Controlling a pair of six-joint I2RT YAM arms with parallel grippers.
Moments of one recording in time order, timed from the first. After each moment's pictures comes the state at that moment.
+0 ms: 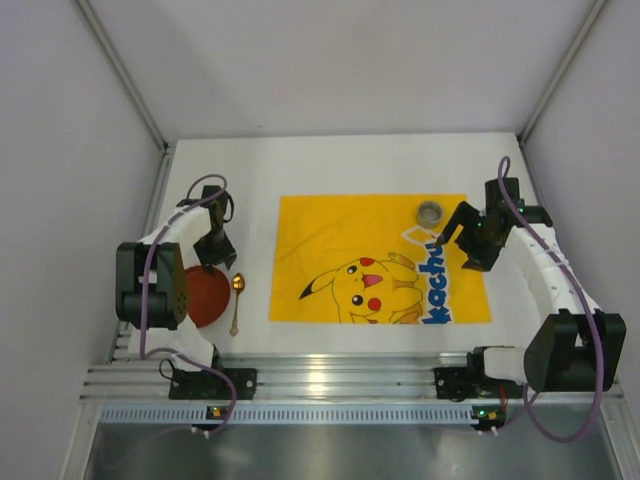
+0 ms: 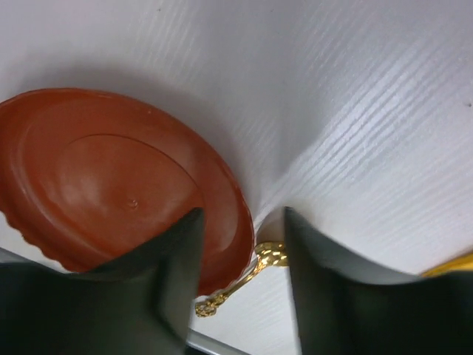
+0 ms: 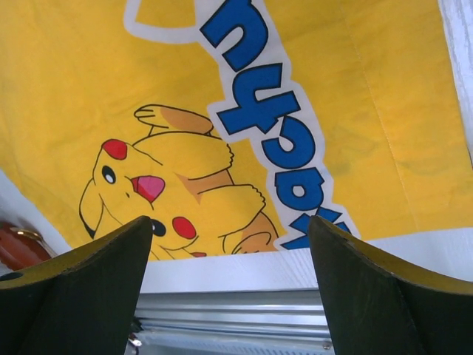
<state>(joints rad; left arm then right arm) -0.03 1.66 1.11 -0.86 -0.24 -0.56 0.01 1.29 1.05 -0.91 -0.17 0.61</state>
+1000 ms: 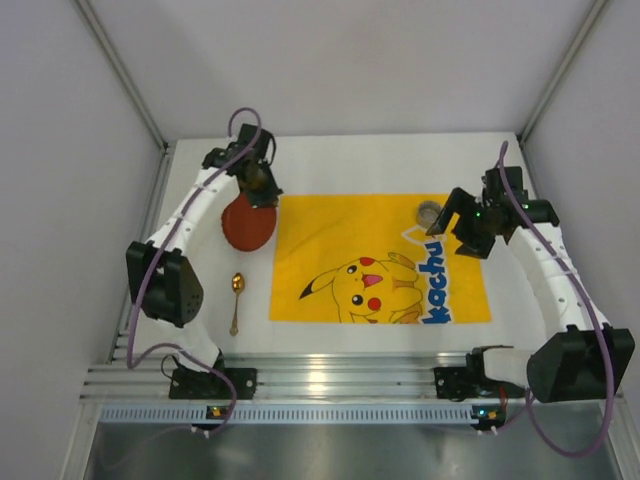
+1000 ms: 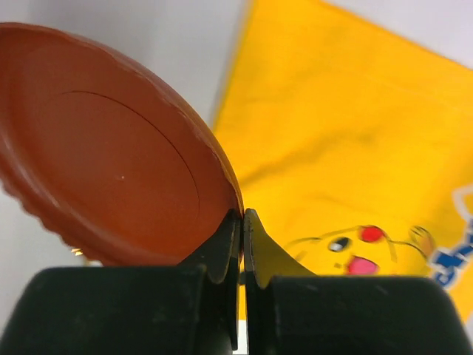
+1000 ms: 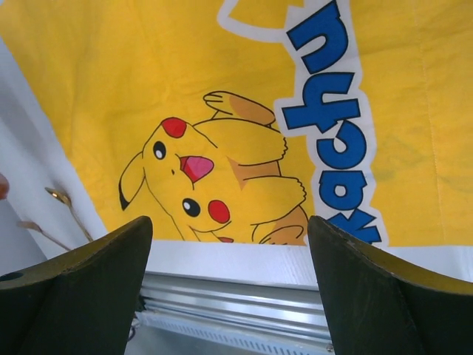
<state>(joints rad) -0.25 1.71 1.58 -0.93 -0.08 -0.64 0.06 1.25 1.15 -0.93 -0.25 0.57</state>
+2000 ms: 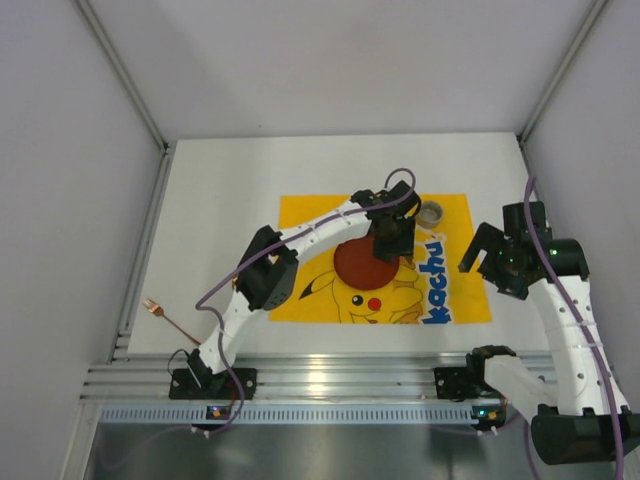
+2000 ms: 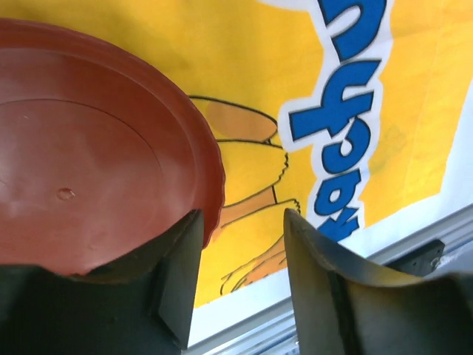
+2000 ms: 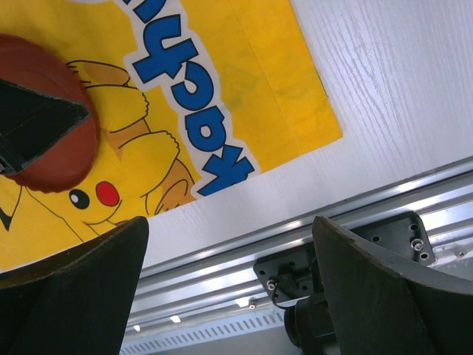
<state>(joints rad) -0.91 2.32 2.08 -0.86 0.12 -0.78 0.06 0.92 1.09 -1.26 0.10 0.55</state>
